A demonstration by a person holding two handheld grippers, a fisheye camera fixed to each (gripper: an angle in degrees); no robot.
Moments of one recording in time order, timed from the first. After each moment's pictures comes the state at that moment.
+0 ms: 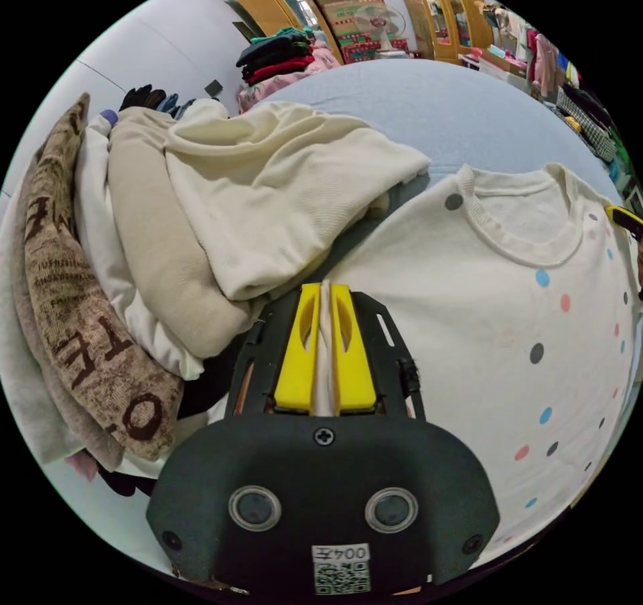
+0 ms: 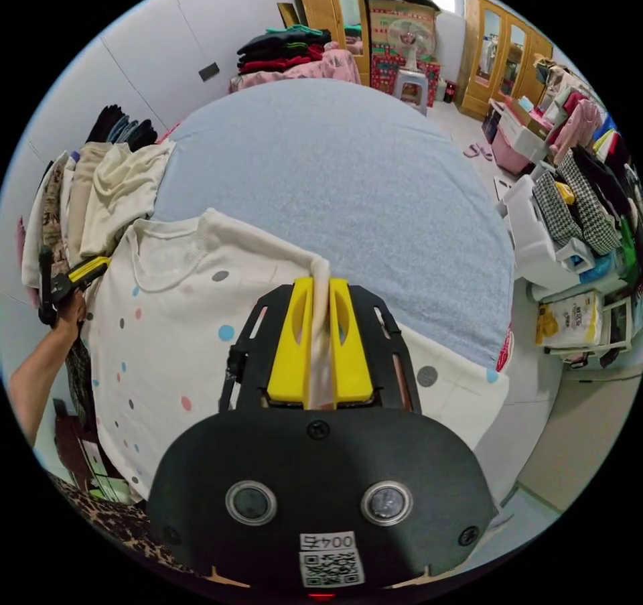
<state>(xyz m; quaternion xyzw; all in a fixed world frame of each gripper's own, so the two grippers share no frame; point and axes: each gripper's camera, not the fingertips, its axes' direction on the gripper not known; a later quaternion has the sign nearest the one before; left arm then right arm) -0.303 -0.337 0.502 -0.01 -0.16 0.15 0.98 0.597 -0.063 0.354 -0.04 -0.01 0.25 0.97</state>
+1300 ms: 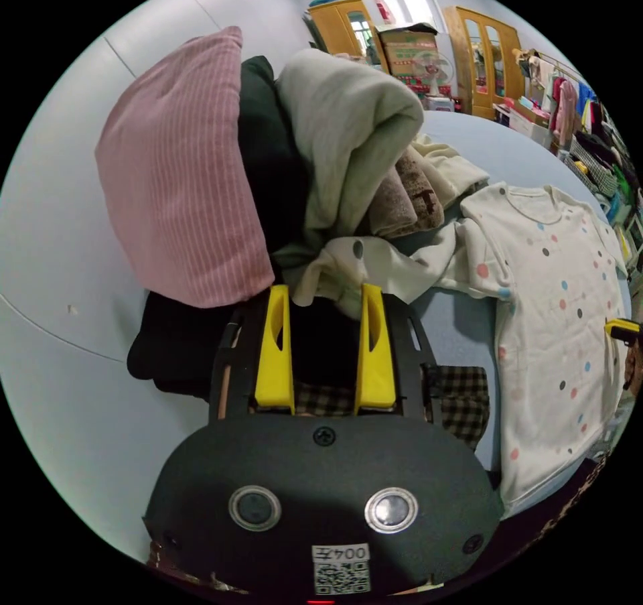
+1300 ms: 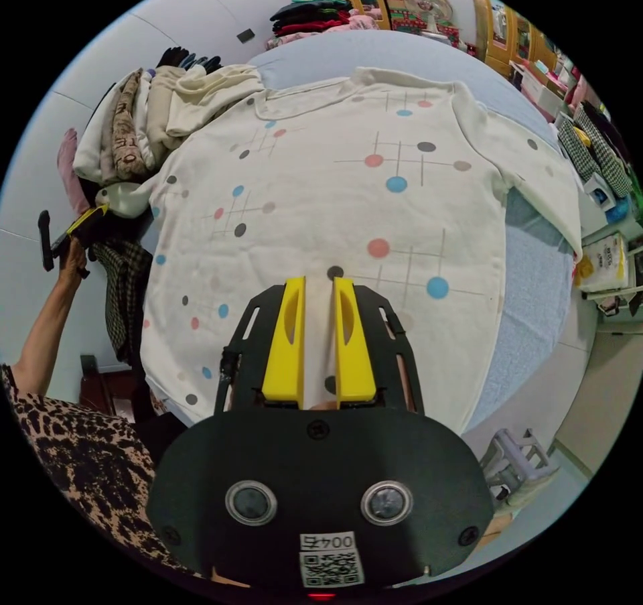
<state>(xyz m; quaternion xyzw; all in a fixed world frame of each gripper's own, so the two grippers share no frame) -0.535 -0.181 0.225 0.08 -0.18 0.10 0.98 0.283 0.049 0.339 -0.10 -0.07 0.26 0.96</state>
